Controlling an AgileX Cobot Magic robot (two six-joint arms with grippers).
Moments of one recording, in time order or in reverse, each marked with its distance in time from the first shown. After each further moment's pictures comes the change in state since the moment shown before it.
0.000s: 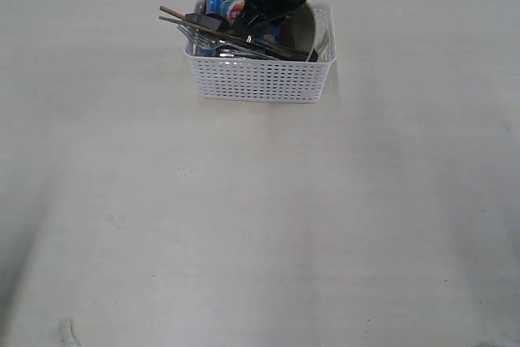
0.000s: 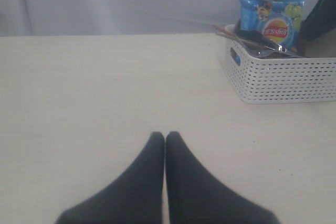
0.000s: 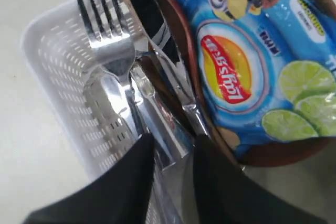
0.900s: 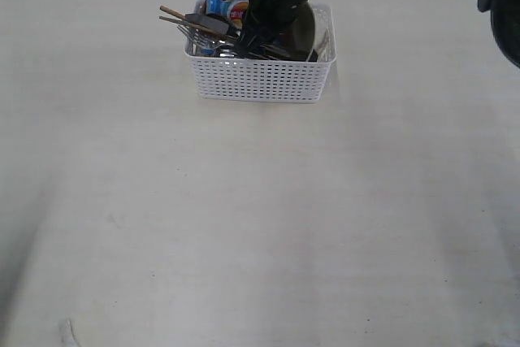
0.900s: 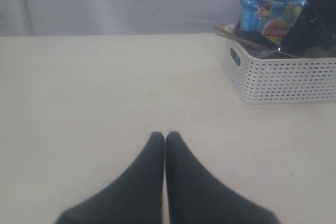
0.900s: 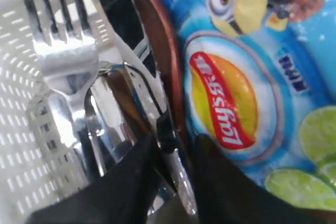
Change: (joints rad) left arm 0.000 0.000 0.000 0.000 0.000 0.000; right arm 0.000 0.103 -0.002 0.008 -0.147 -0.120
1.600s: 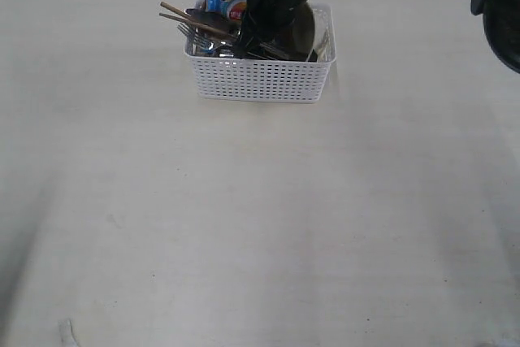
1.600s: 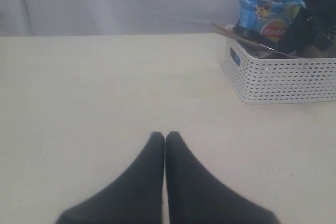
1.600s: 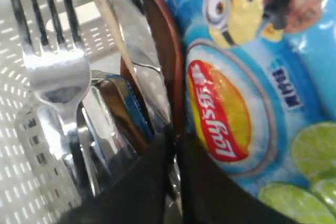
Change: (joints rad) left arm 0.000 0.000 0.000 0.000 0.000 0.000; right arm 0.000 0.016 -0.008 0.007 -0.029 -0.007
